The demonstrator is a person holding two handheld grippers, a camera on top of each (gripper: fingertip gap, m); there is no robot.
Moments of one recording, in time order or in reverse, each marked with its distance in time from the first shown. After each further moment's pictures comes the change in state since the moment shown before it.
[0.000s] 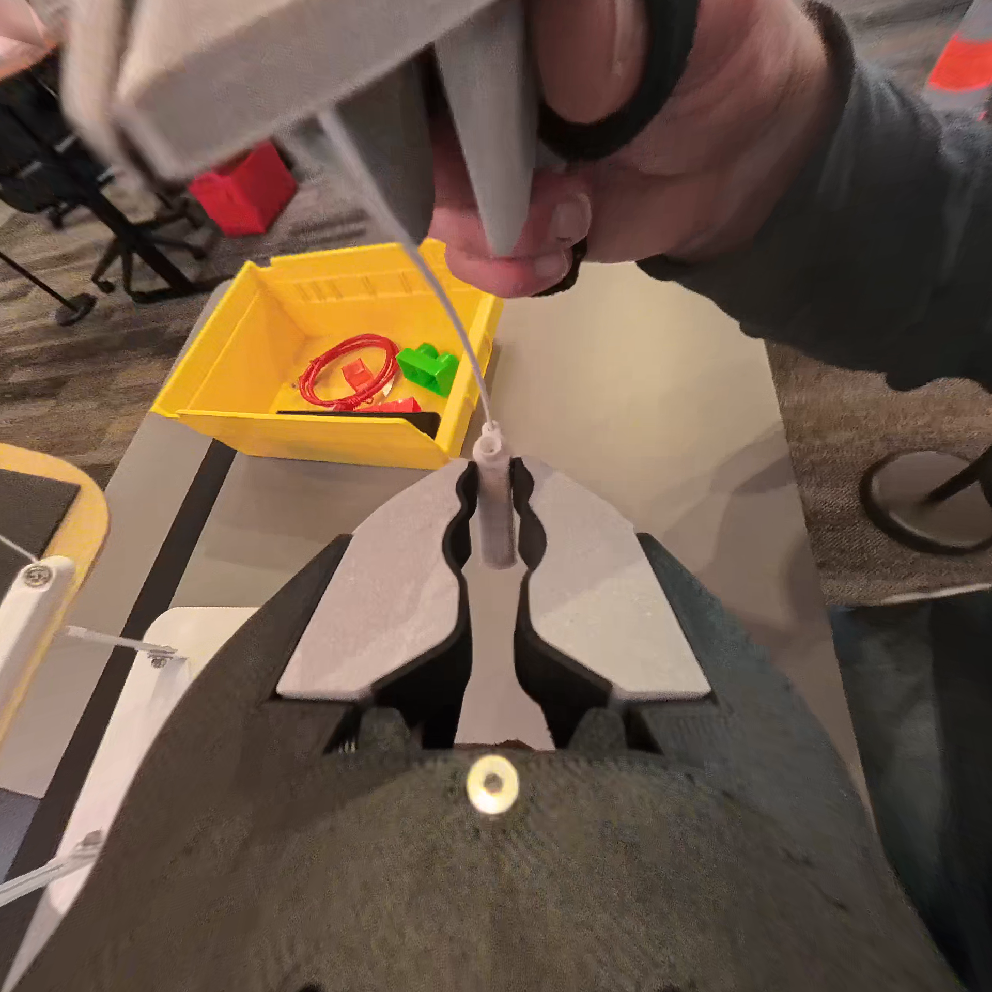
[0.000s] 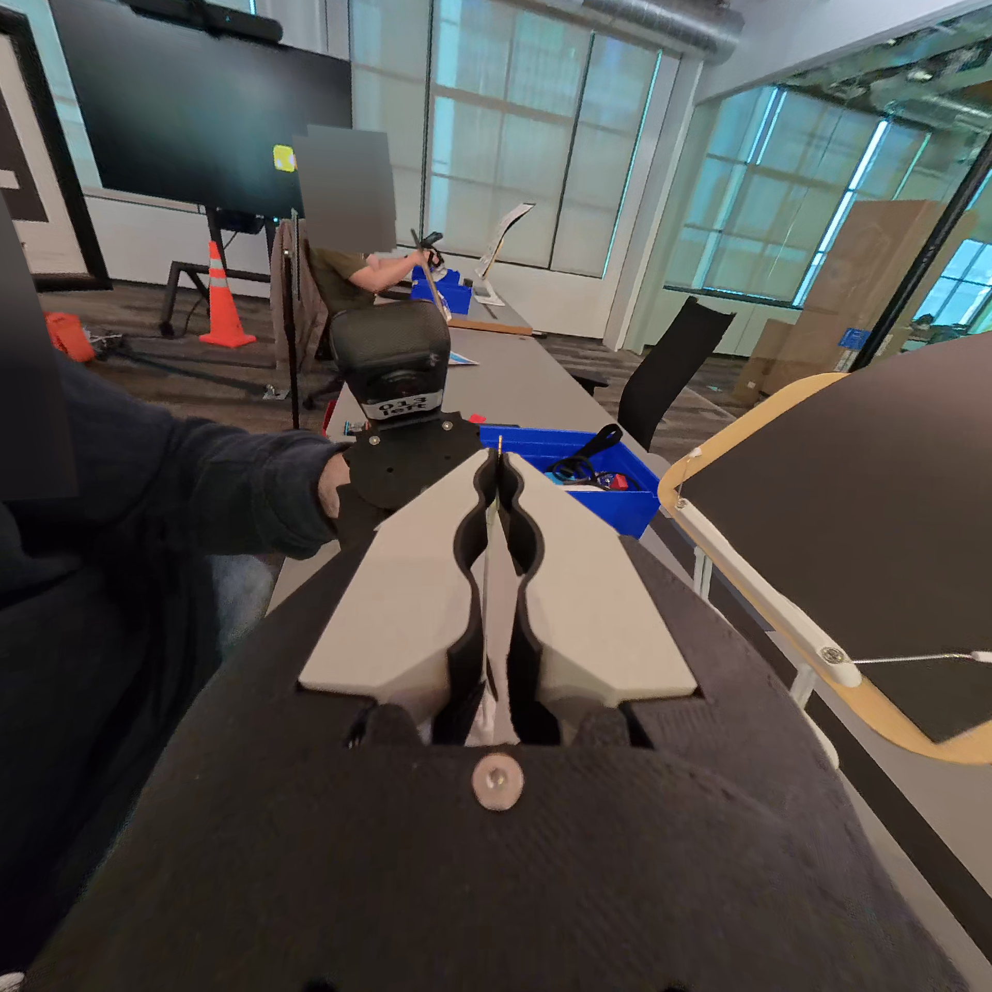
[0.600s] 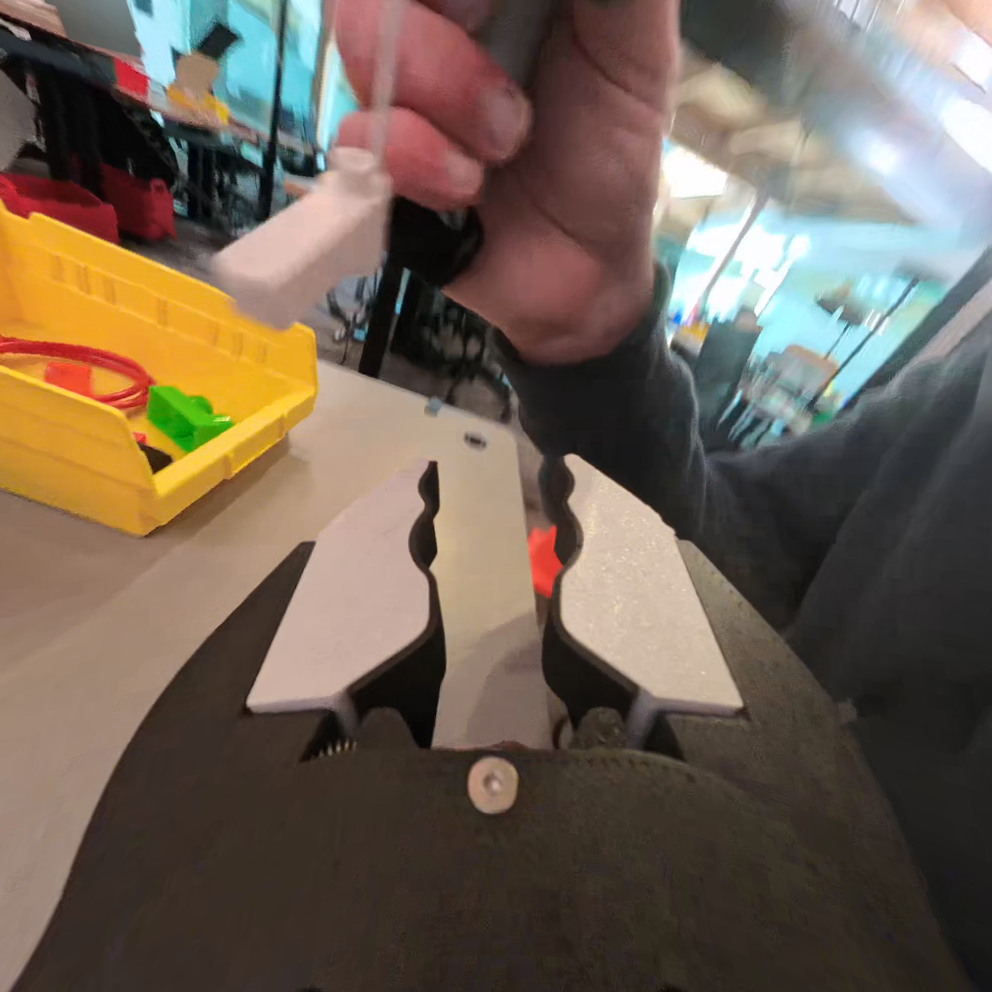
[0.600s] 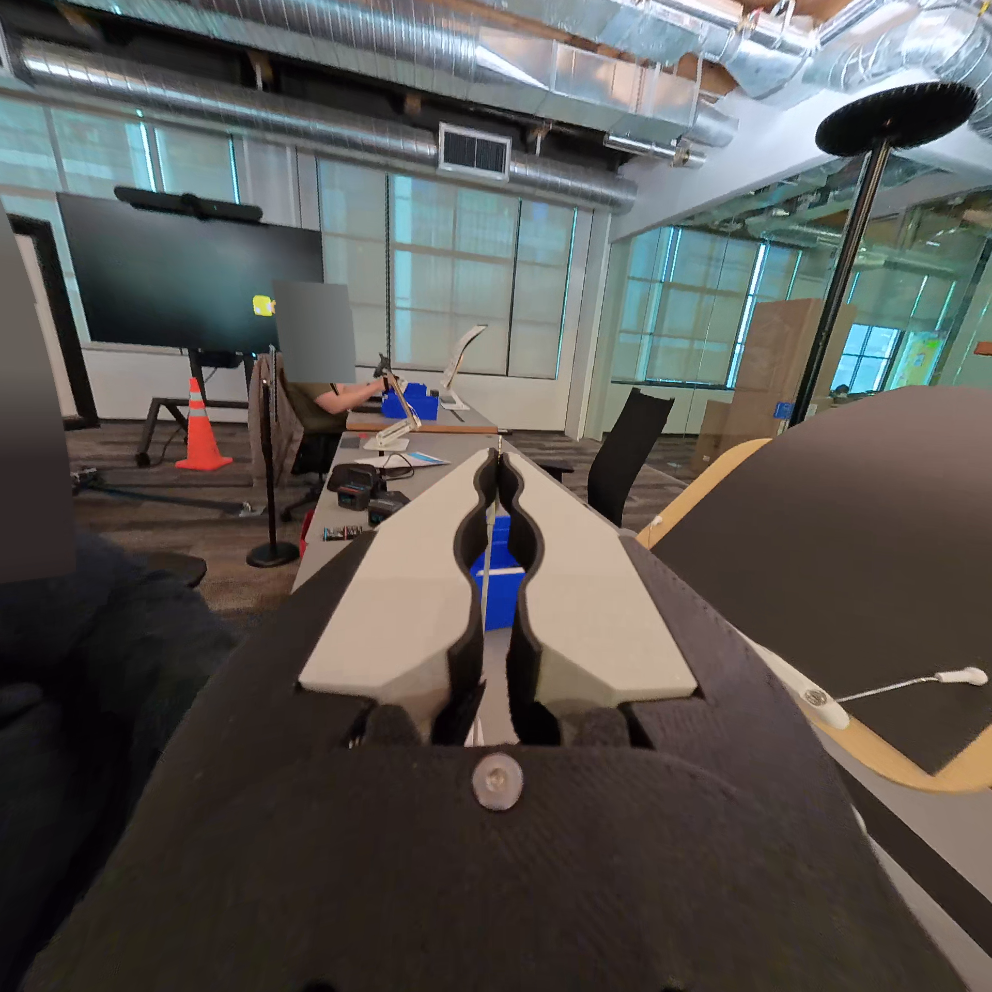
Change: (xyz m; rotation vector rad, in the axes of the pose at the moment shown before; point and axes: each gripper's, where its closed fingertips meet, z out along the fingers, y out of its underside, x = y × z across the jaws) left arm 0.068 -0.005 0.025 0.492 0.291 -0.593; right arm 0.014 -0.037 -0.014 0.226 0.092 0.063
